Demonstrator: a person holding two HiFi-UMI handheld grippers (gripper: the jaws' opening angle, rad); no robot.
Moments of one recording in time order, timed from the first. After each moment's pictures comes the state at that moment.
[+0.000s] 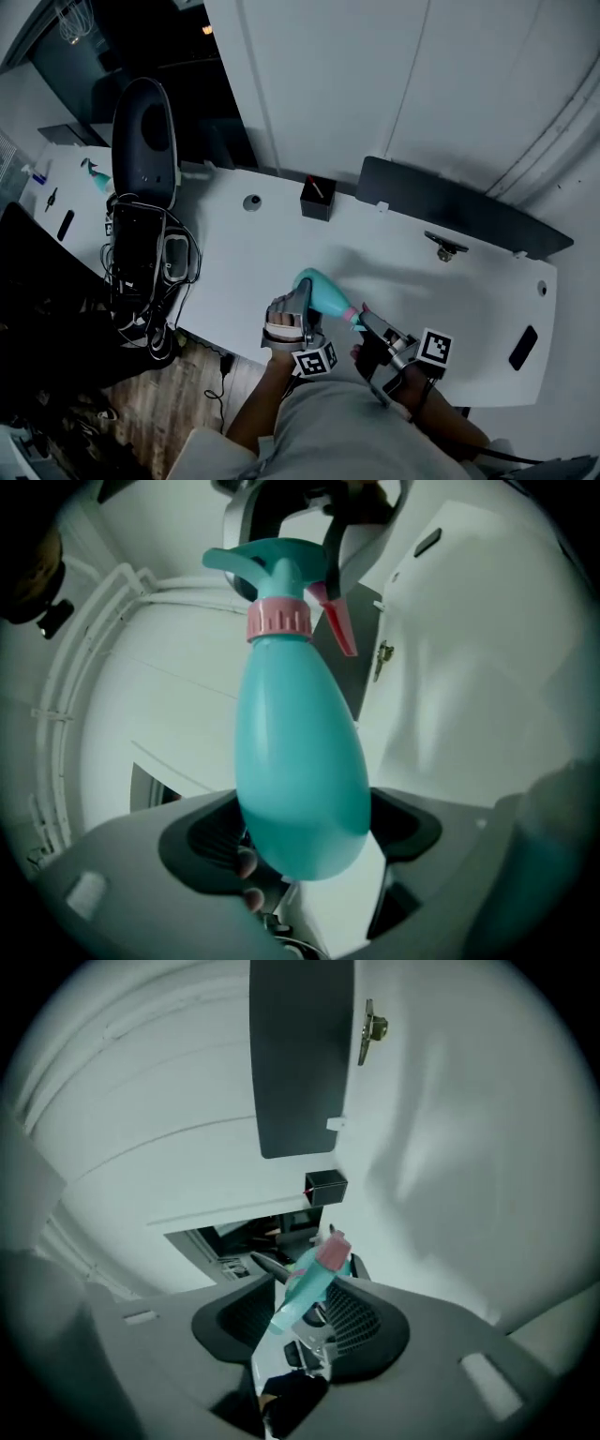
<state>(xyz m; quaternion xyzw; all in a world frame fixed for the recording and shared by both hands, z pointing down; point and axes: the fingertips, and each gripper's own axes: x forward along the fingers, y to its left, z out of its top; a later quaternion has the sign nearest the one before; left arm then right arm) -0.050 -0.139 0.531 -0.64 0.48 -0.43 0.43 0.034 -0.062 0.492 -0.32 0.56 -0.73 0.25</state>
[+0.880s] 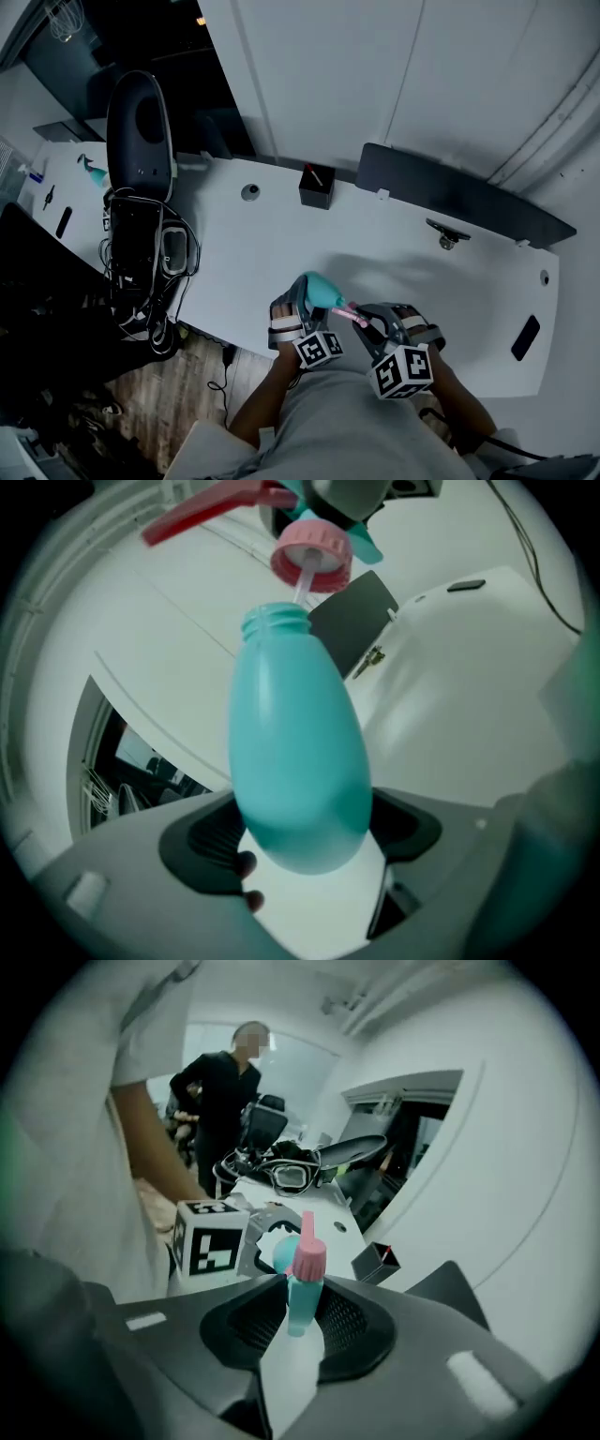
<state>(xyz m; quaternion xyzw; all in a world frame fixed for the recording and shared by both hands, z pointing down) -0.055 -0.129 0.602 -0.73 0.46 -0.46 0.22 0.003 -0.050 0.488 -0.24 0.86 0.13 -0.43</state>
